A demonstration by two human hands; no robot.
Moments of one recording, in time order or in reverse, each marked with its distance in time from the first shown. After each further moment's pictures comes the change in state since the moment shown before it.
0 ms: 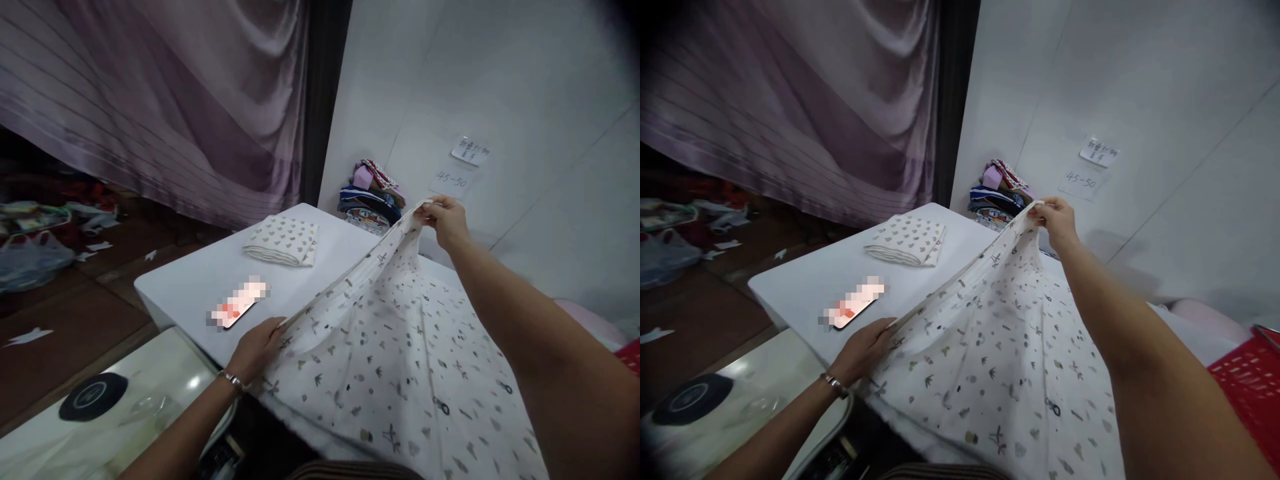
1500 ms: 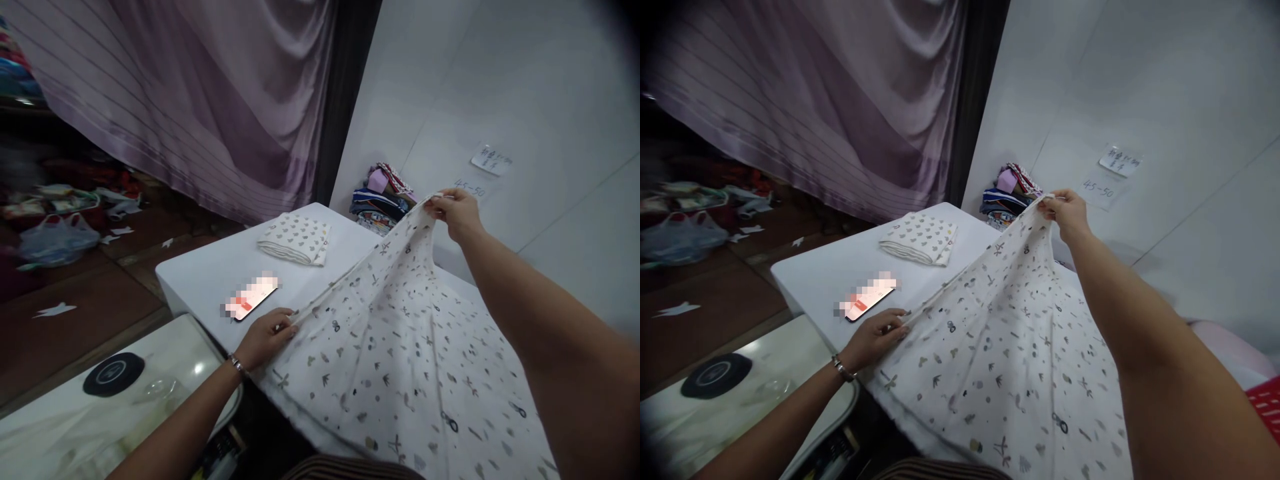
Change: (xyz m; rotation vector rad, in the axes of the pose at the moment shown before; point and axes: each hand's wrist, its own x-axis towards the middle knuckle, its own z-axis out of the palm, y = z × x) left_hand 0.009 -0.030 0.001 -0.203 0.150 0.202; right_hand 0.029 -0.013 0.027 -0.067 -0.061 -0.032
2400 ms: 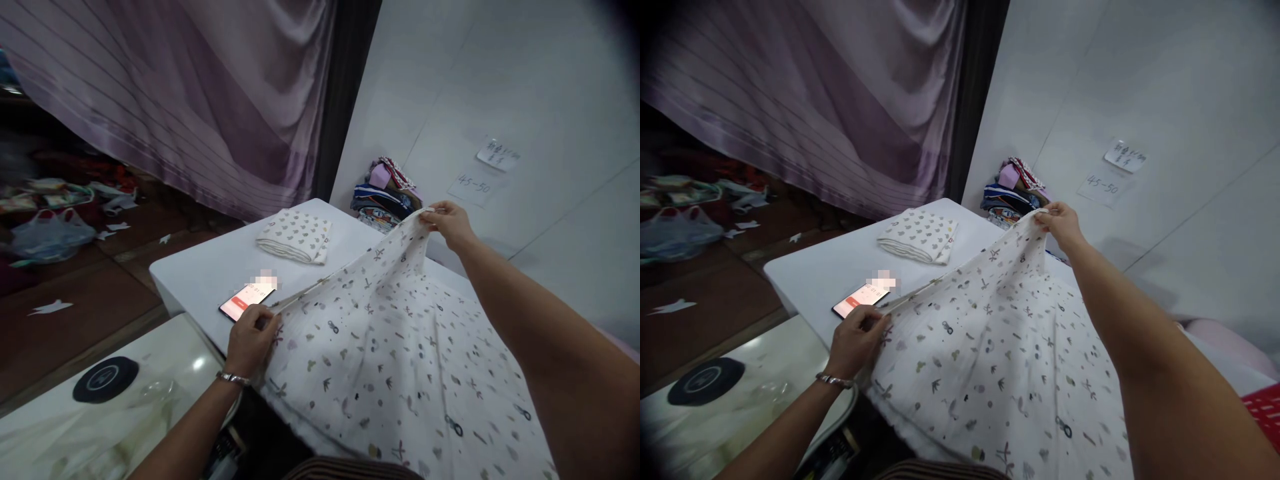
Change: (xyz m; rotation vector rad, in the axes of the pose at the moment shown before) left_hand -0.006 0.004 0.000 0.086 0.487 -0.188; right_hand -0.008 0.032 0.008 -0.094 -0.041 0.084
